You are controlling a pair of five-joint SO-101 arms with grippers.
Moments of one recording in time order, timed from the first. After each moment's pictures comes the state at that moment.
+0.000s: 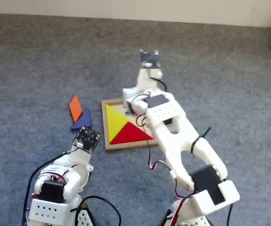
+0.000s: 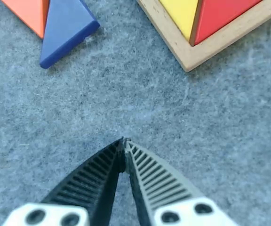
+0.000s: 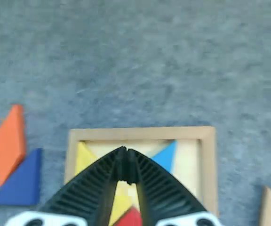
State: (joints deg) left arm 2.8 -101.7 96.0 76.2 -11.5; right arm -28.6 0.5 23.6 34.2 -16.4
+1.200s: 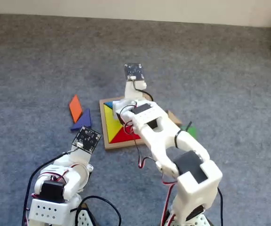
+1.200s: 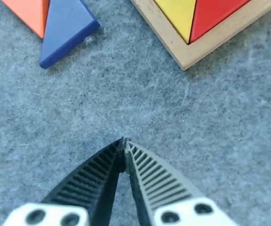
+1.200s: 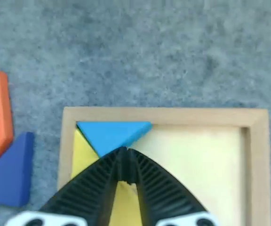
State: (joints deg) left arm 2.8 -101.7 96.0 76.2 -11.5; right arm -35.1 11.8 24.1 23.0 -16.5
